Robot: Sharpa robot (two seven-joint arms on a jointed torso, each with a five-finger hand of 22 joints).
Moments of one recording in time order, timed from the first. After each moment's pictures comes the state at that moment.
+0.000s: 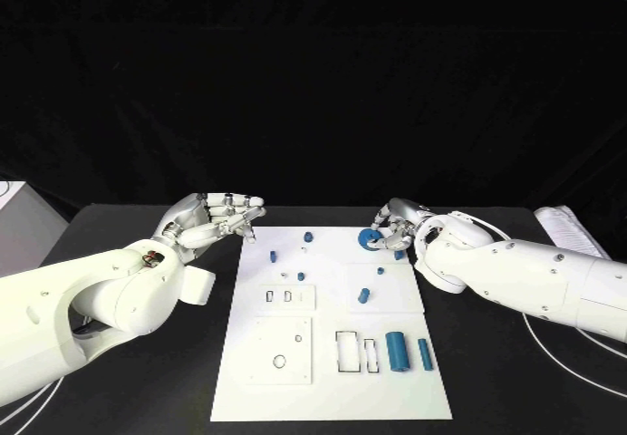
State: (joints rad) left arm 1.27 -1.02 -0.02 1.72 -0.11 -0.35 0.37; left_hand 1.53 -0.22 0.37 0.27 0.16 0.91 0.19 0.21 0.20 1.10 0.14 0.07 0.07 1.02 0.07 0.80 0.63 0.17 0.88 0.17 0.92 0.56; right arm 1.33 -0.66 -0.13 1.25 -1.29 -0.40 -0.32; right_hand 1.48 -0.20 0.18 0.28 0.21 0.92 0.16 0.19 0.39 1.46 0.07 1.57 1.31 1.47 0.00 1.57 1.31 0.01 1.47 0.10 1.57 1.31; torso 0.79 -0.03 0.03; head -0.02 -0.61
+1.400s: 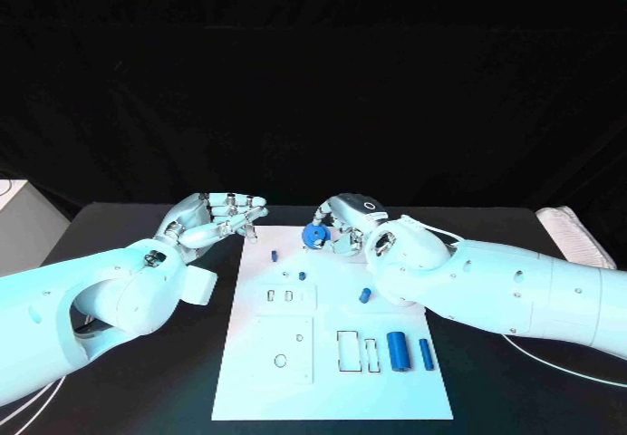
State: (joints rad) left arm 1.27 -1.02 -0.02 1.72 -0.11 -0.35 0.37; left_hand 1.53 -0.21 0.37 0.27 0.16 0.91 0.19 0.21 0.20 1.10 0.14 0.07 0.07 1.02 0.07 0.80 0.63 0.17 0.87 0.17 0.93 0.56; right arm 1.34 -0.55 -0.14 1.41 -1.55 -0.54 -0.30; right_hand 1.46 -0.22 0.33 0.27 0.21 1.00 0.14 0.21 0.38 1.47 0.06 1.57 1.31 1.47 -0.01 1.57 1.31 0.01 1.47 0.10 1.57 1.31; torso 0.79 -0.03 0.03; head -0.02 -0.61
